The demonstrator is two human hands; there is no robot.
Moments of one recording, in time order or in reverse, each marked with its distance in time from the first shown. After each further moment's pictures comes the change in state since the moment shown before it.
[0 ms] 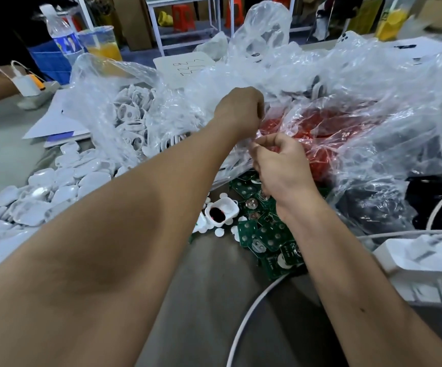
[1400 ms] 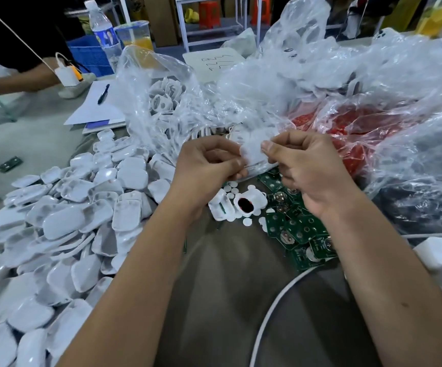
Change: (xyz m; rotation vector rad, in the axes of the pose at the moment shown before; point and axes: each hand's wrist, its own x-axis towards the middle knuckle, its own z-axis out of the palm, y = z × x) left_hand -0.180 -0.041 -0.027 -1.123 0.217 -0.316; right_hand -0.018 -0.014 -0.002 0.082 -0.230 -0.009
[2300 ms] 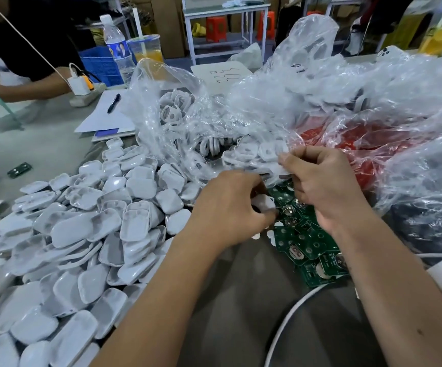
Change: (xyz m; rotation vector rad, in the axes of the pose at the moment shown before) left_hand -0.015 -0.003 0.016 1.012 -0.169 0.300; right_hand 0.005 0.008 -0.003 -0.074 0.091 -0.058
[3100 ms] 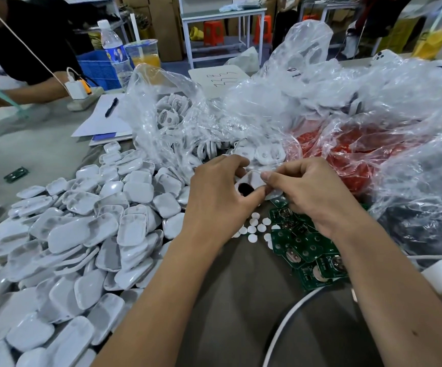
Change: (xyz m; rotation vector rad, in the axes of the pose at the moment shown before) left_hand 0.002 -0.002 -0.001 -0.184 0.380 -0.064; right_hand -0.001 0.003 0.001 -0.181 -0.167 0.014
